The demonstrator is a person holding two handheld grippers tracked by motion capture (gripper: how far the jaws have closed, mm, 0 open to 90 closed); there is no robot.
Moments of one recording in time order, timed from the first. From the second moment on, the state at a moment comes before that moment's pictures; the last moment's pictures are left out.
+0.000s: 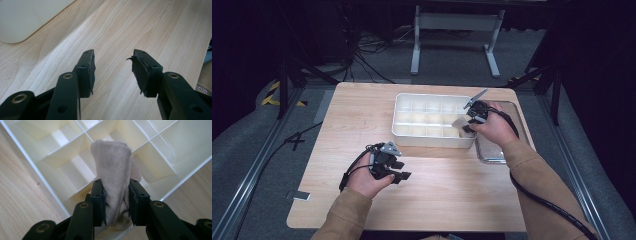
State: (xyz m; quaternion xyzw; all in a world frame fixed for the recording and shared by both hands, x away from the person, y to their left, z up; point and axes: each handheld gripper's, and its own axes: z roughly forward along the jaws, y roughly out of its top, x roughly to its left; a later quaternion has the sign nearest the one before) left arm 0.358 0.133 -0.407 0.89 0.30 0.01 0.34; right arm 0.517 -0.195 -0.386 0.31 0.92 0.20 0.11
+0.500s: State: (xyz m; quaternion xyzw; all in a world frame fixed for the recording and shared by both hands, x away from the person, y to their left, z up) left arm 0.358 0.133 -0.407 0.89 0.30 0.01 0.34; right arm 0.520 -0.187 -0.400 0.33 0.93 0.14 0.09
